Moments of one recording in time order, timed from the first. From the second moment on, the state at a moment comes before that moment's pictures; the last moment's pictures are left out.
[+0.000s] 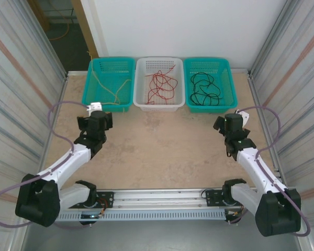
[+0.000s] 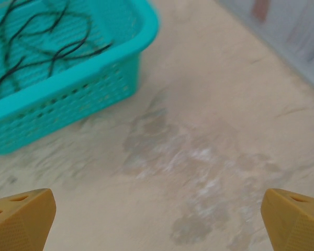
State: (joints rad) left arm -0.29 1.13 0.58 0.04 -0.64 -0.10; right arm 0.14 0.99 0.54 -0.23 0.47 0.48
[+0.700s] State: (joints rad) left arm -0.08 1.49 0.41 0.68 -0.25 0.02; right arm 0.01 1.53 0.35 0.74 0.32 0.13
